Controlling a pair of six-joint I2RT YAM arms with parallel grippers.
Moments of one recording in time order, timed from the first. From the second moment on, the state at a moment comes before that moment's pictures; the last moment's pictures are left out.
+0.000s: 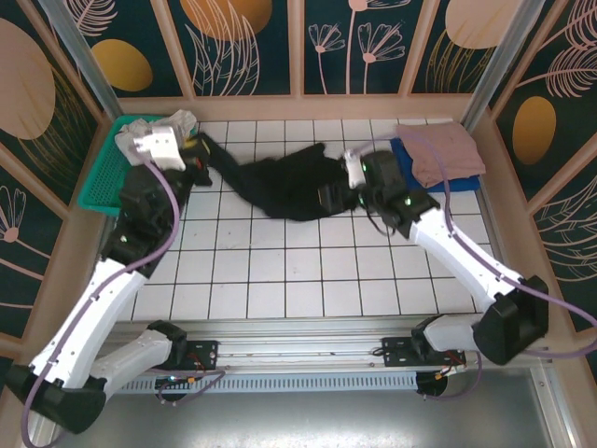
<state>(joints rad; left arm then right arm) -0.42 0.95 0.97 -0.08 -0.19 -0.29 0.55 1.27 1.03 -0.45 -0.14 0.23</state>
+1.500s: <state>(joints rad) -0.42 1.27 0.58 -0.23 -0.17 -0.65 0.51 2.26 1.71 -0.31 -0.15 0.34</state>
